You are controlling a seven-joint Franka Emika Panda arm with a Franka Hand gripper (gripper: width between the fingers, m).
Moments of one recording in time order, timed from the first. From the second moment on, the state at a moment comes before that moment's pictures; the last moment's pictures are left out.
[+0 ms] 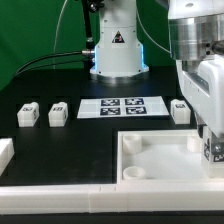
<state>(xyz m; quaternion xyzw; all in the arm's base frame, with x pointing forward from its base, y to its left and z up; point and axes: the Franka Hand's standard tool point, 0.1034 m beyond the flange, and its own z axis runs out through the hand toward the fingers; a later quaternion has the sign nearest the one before) 0.621 0.107 0.071 -0.72 0.69 -0.01 0.07</state>
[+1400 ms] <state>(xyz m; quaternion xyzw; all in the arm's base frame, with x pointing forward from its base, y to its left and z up) 0.621 0.114 0.071 -1.00 0.07 -0.05 0.02</state>
